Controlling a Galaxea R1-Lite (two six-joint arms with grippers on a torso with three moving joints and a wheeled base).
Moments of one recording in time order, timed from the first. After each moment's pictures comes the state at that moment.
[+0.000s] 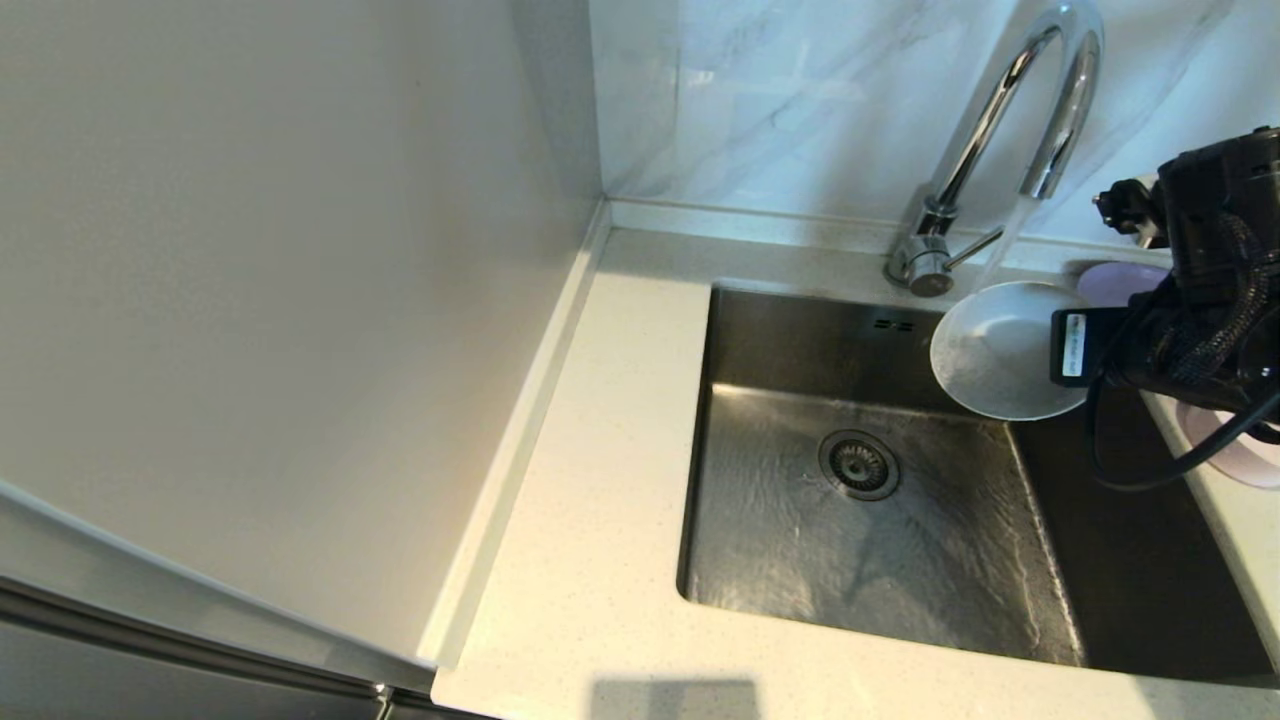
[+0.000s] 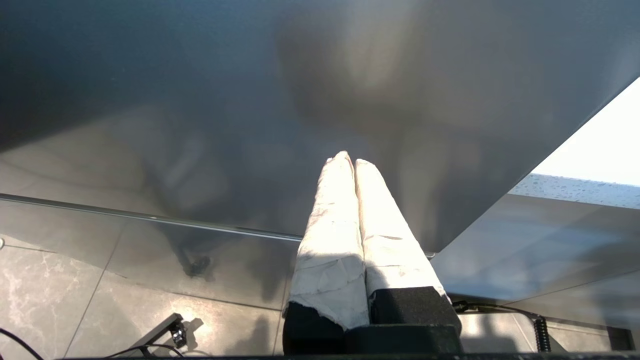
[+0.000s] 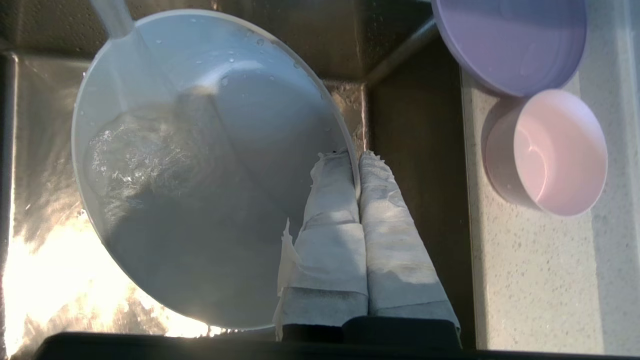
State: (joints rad) left arm 0.00 0.00 0.00 0.00 0.00 0.00; right arm 0.32 1.53 -1.21 0.17 -0.69 0.16
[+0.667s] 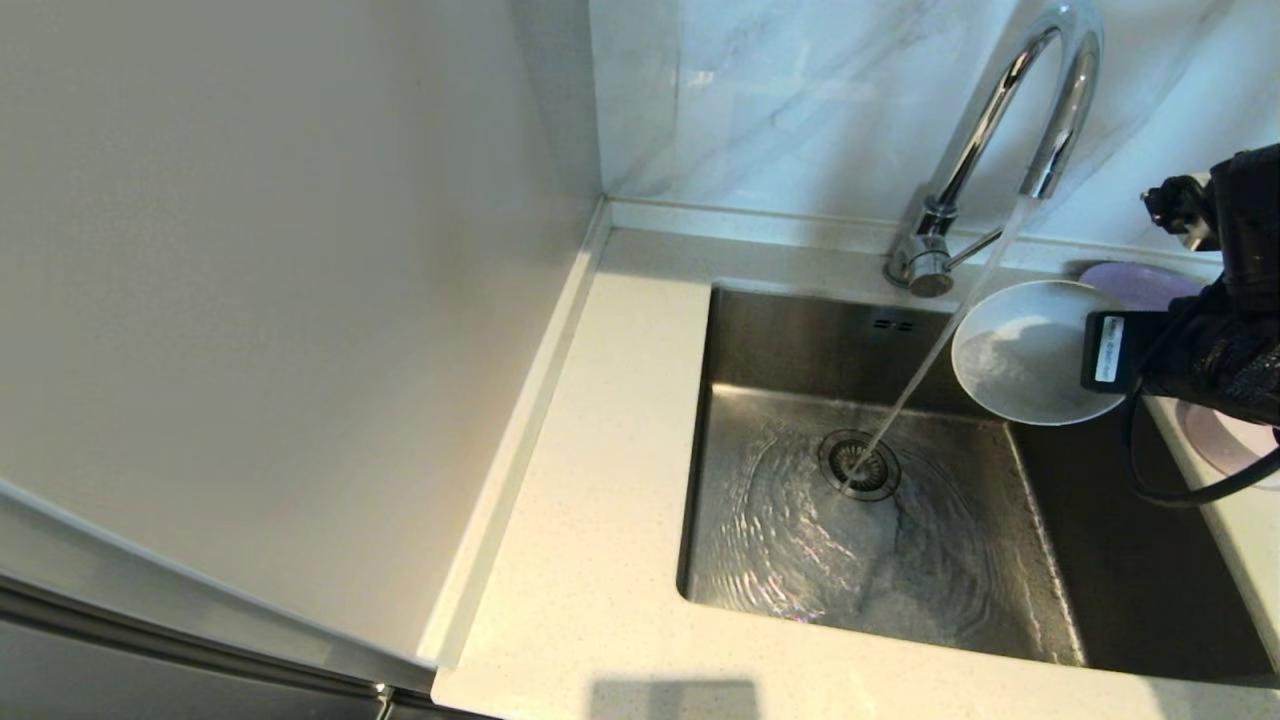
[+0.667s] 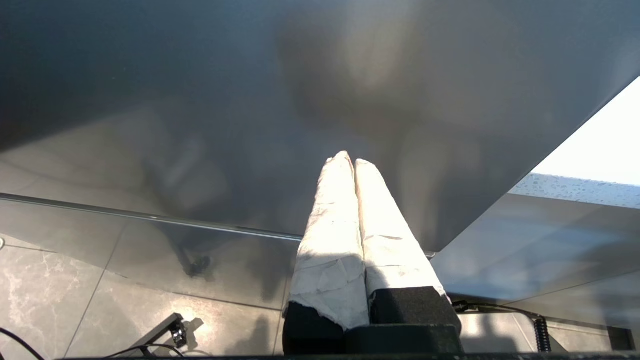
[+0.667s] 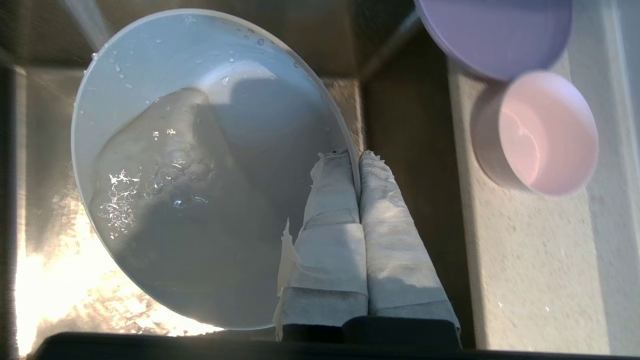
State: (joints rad) left arm 0.00 0.00 0.00 0.00 0.00 0.00; right arm 0.30 1.47 -1.16 0.17 -0.69 0.20
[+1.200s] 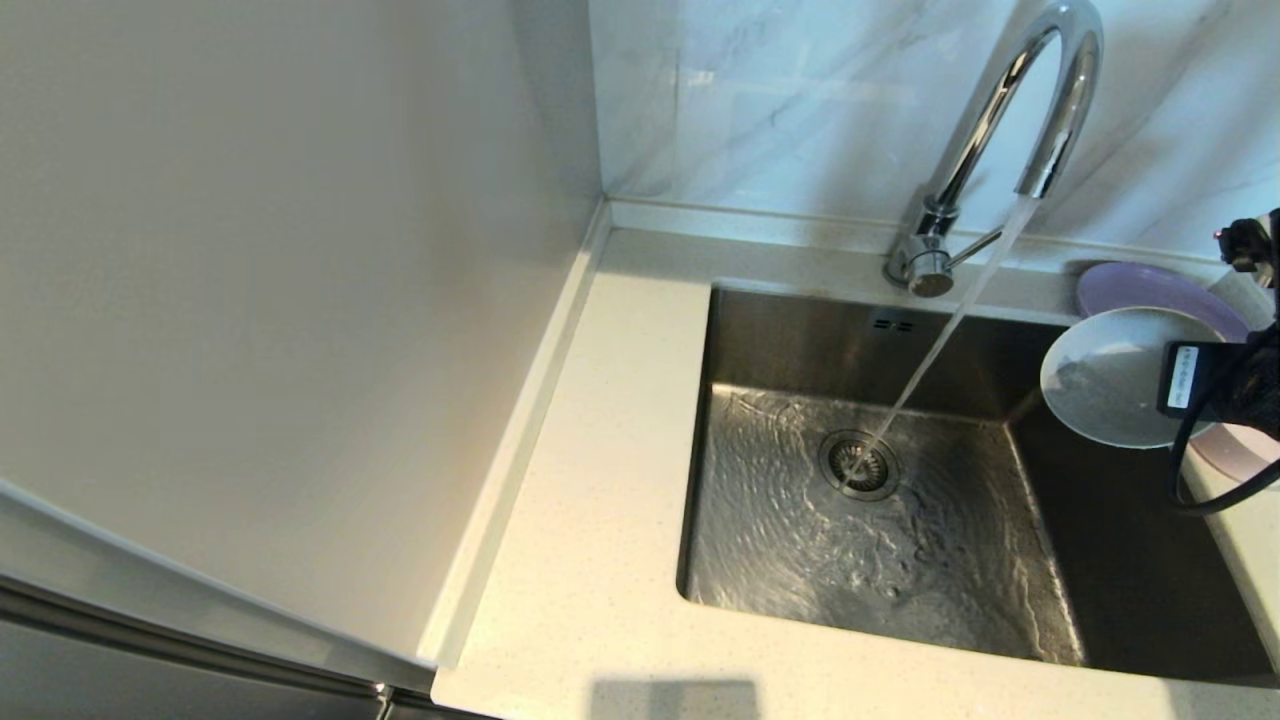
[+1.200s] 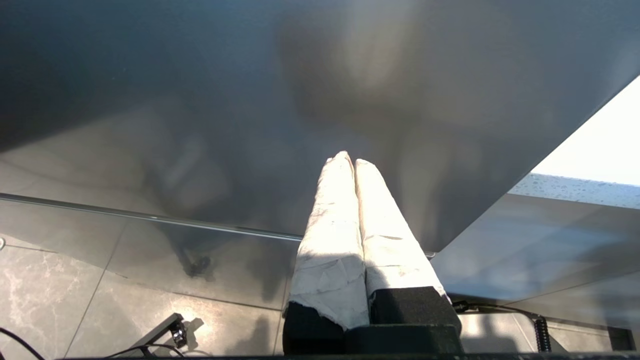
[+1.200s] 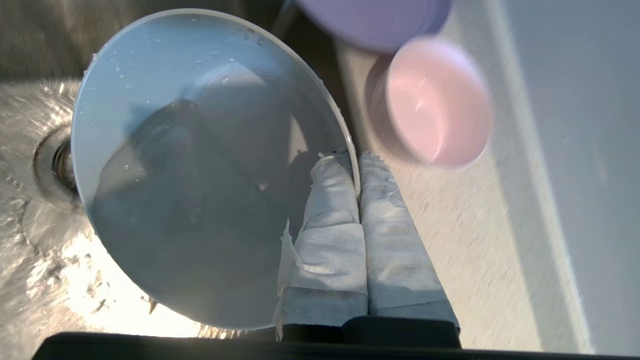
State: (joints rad) left arm 0.00 0.00 0.00 0.00 0.00 0.00; right arm 0.12 1.44 -1.02 0.02 -0.75 0.12
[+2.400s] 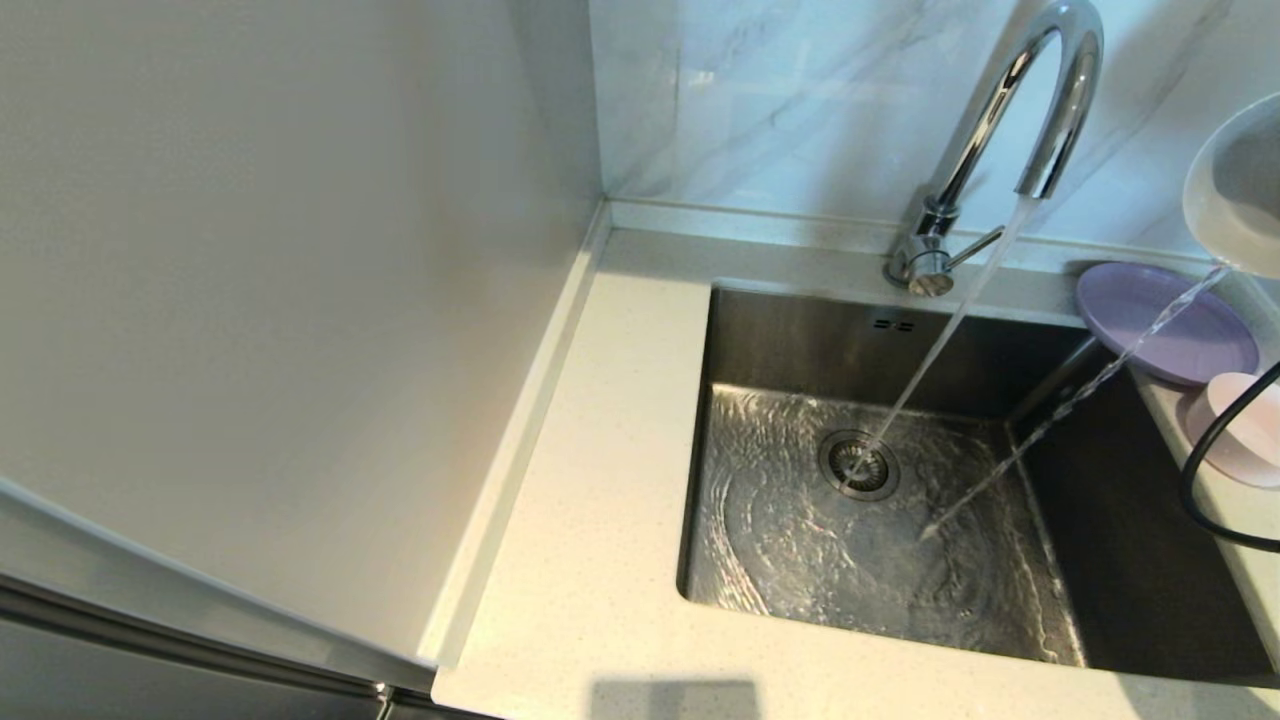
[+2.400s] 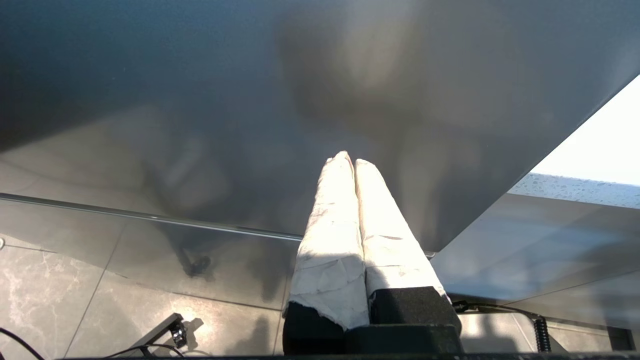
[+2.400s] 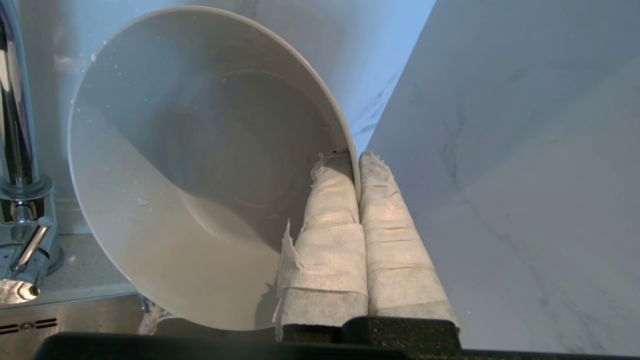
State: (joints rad) left arm 0.00 0.00 0.00 0.00 0.00 0.00; right arm 0.06 1.41 -0.59 -1.46 -0.64 -0.48
